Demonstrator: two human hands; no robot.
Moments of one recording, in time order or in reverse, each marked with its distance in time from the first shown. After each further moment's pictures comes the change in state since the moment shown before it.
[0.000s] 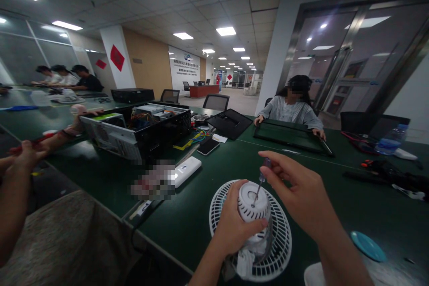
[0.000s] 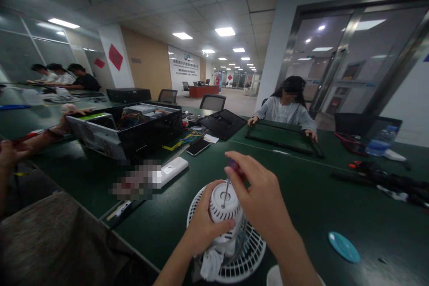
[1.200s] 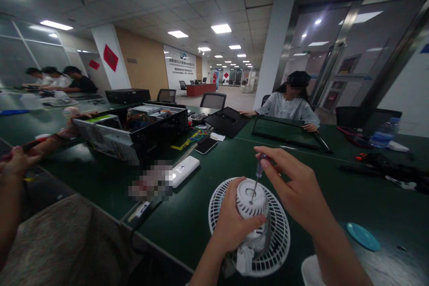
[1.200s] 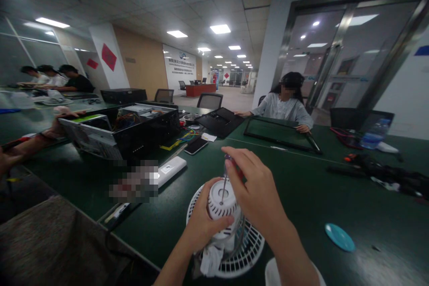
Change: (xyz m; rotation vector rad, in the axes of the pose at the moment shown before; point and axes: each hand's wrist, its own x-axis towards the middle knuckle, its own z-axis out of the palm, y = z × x) left_hand 0.001 0.002 0.001 0.002 0.007 -0.012; right_hand 0.003 -0.001 0.003 -0.005 0.027 -0.050
